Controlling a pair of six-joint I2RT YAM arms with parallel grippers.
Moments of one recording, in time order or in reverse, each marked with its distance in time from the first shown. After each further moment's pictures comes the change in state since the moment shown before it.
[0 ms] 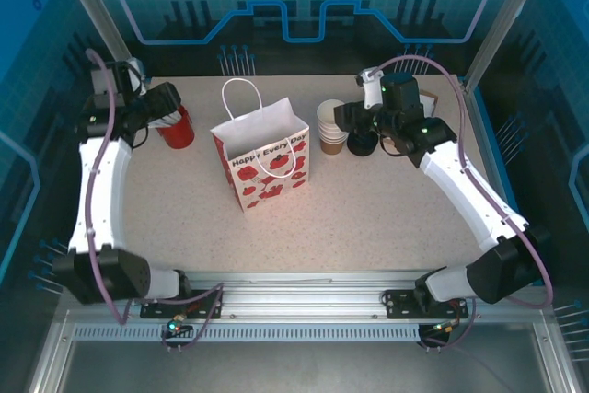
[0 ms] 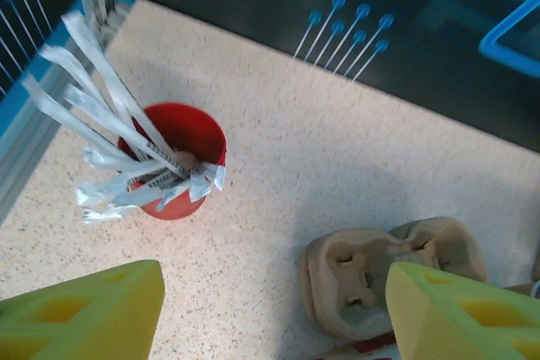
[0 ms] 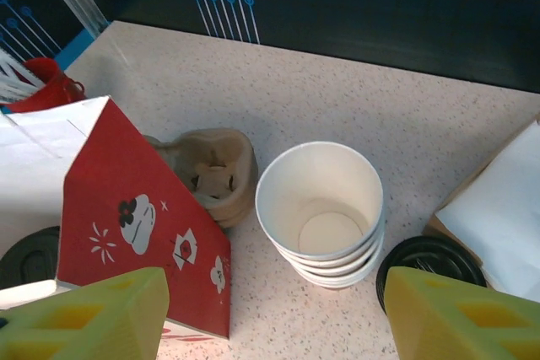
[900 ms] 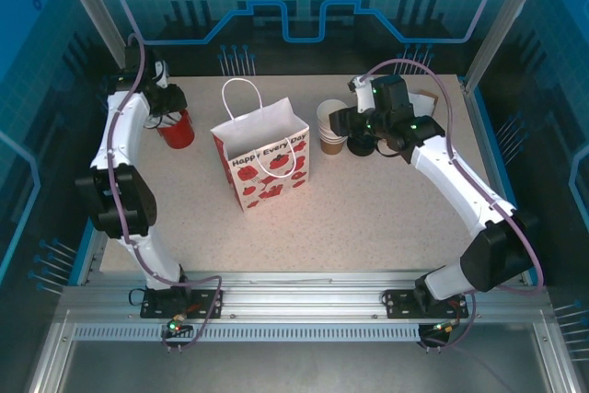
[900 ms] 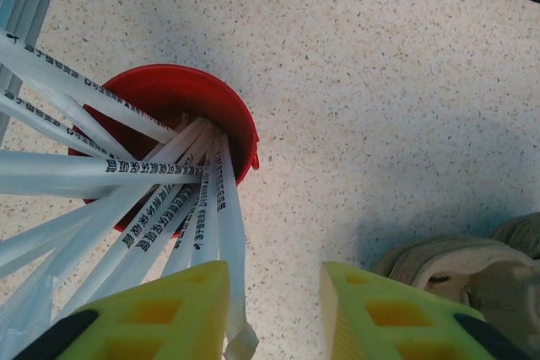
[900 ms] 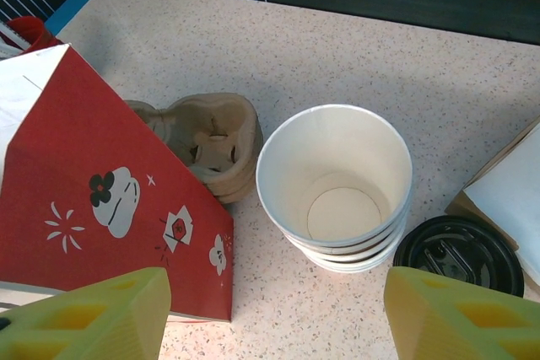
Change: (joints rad) left arm -0.006 0.430 0.254 -0.106 -0.028 0.114; right arm 0.000 0.071 -0.018 0.001 -0.034 -0.004
